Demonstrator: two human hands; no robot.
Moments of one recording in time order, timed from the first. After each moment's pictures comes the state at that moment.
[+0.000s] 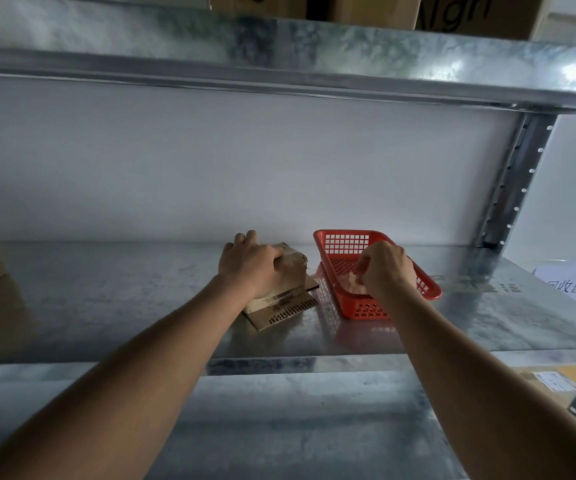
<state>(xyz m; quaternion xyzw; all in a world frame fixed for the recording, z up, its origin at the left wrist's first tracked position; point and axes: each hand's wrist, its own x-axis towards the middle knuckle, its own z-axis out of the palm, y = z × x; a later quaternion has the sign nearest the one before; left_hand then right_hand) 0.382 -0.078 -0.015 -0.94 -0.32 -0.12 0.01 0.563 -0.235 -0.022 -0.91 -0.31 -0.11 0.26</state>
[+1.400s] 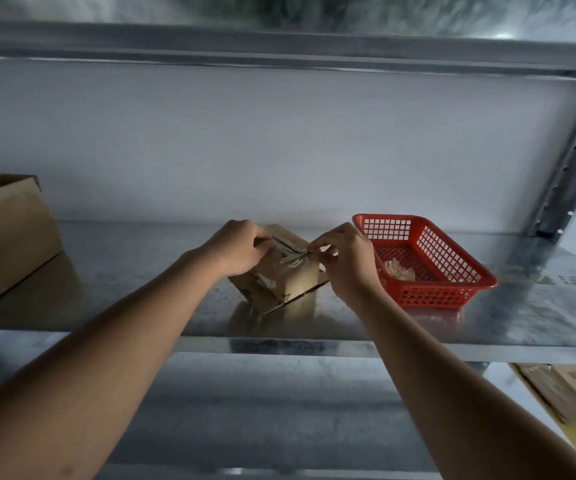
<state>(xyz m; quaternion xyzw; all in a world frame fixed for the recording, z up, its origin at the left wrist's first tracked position) 0.311 -0.010 -0.016 -0.93 -0.29 -0.17 -0.12 0.467 -0.169 -0.046 -0.74 -0.50 -0.10 0.44</state>
